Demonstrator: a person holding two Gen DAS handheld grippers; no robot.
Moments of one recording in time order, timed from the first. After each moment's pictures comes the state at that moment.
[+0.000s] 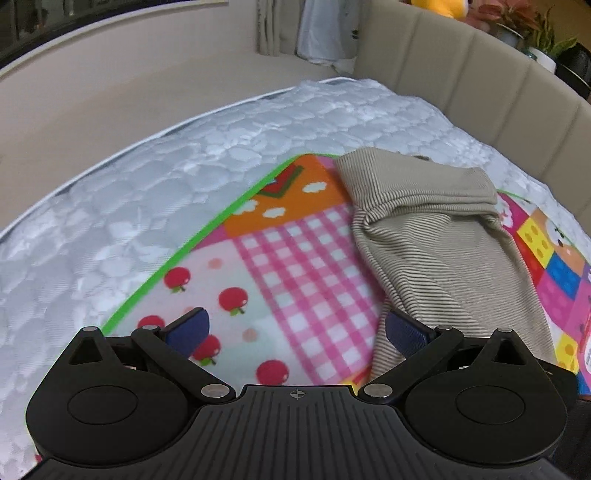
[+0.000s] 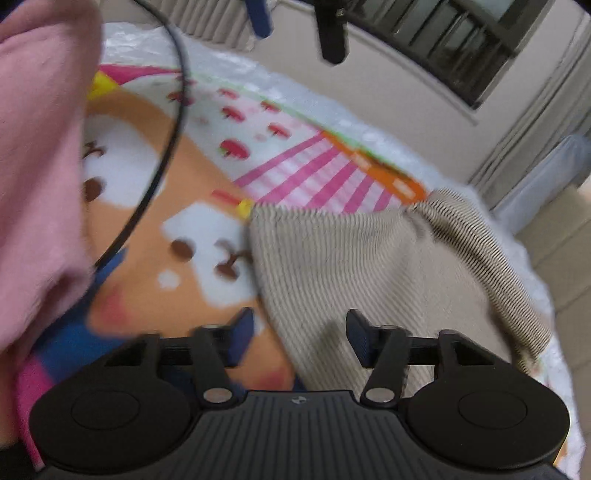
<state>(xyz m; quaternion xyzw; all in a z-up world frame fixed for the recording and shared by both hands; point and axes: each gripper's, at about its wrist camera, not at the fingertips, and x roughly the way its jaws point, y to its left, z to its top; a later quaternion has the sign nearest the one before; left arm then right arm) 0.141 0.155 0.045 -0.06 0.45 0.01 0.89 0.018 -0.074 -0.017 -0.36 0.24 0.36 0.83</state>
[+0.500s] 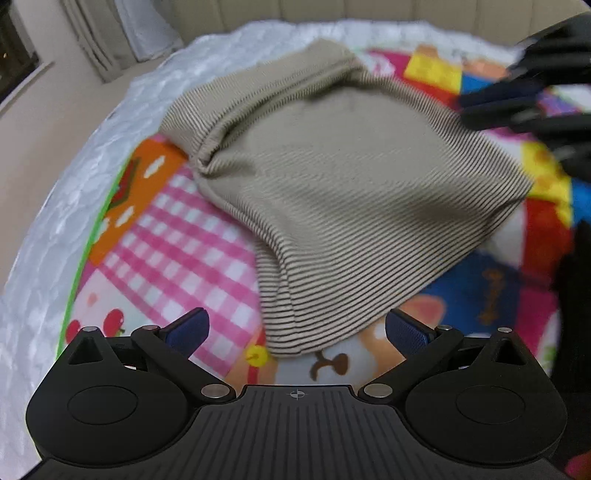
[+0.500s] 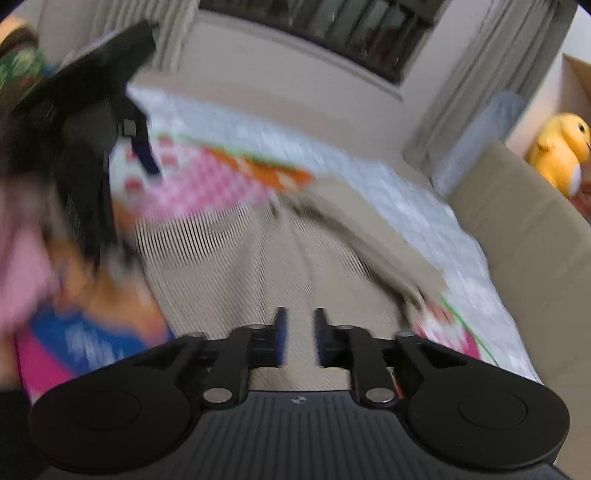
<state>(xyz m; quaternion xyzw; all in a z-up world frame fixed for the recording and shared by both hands) 0.145 0.032 -0.032 0.19 0.49 -0.13 0.84 0.038 -0.198 0.078 -0.32 0.28 0.28 0.86</state>
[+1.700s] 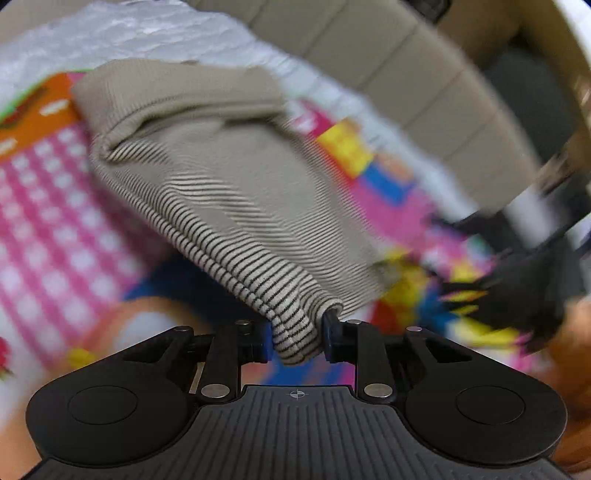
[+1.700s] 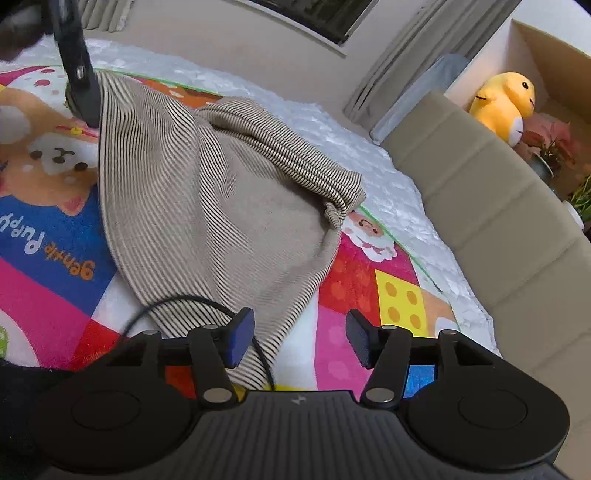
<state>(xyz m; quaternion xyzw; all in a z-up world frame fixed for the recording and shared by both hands) 0.148 0.065 0.000 -0.17 0.50 -0.32 0.79 0.026 -0.264 0.034 -0.34 0.29 0.18 0.88</state>
